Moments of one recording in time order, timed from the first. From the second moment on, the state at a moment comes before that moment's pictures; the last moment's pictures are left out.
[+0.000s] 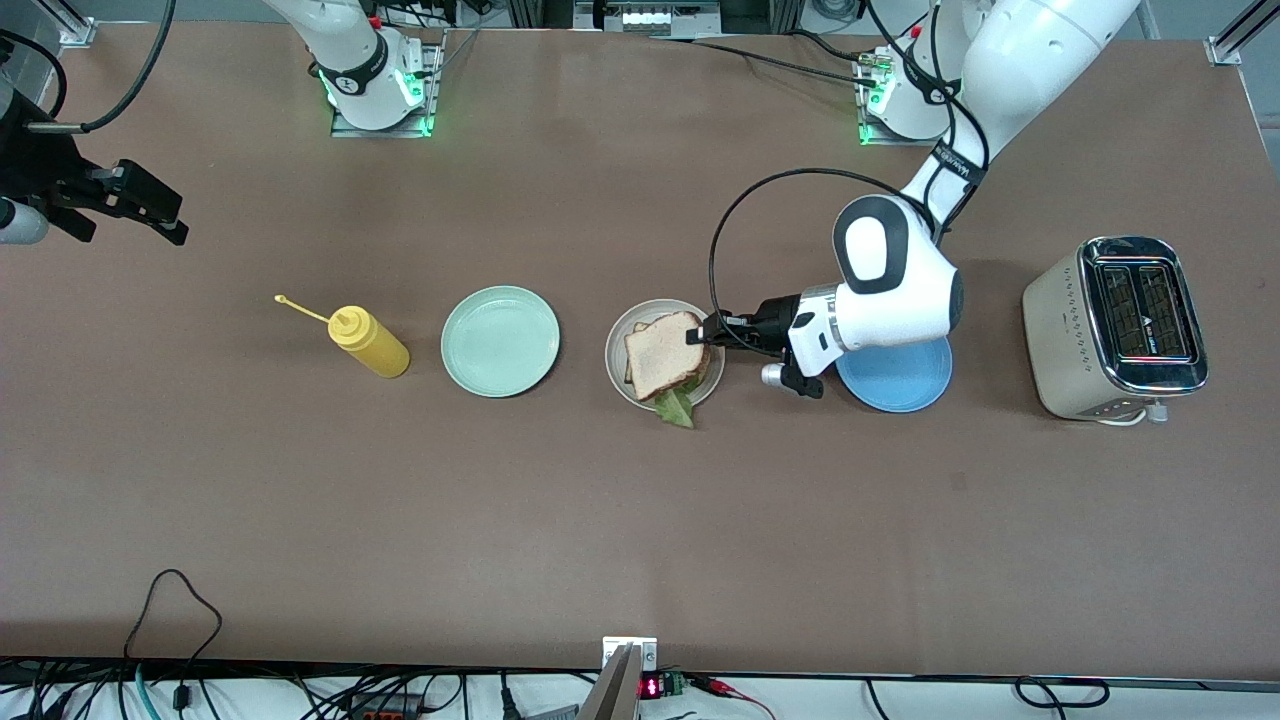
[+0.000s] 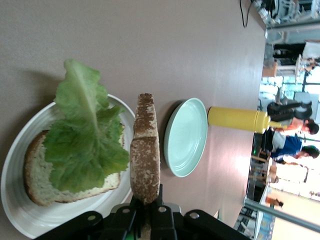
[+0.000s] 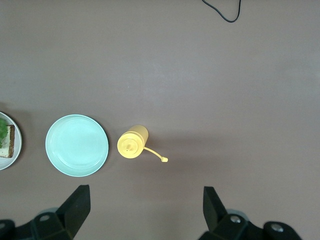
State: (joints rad) left arm 0.03 0.55 -0.55 -1.92 -1.10 2.42 0.47; right arm 0.03 -0.01 0.03 -1.54 -0.01 1.58 0.09
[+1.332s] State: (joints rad) left arm 0.04 0.65 -0.55 -1.96 -1.38 2.42 0.91; right arm 0.01 0.00 0.03 -1.54 -0.01 1.59 0.09
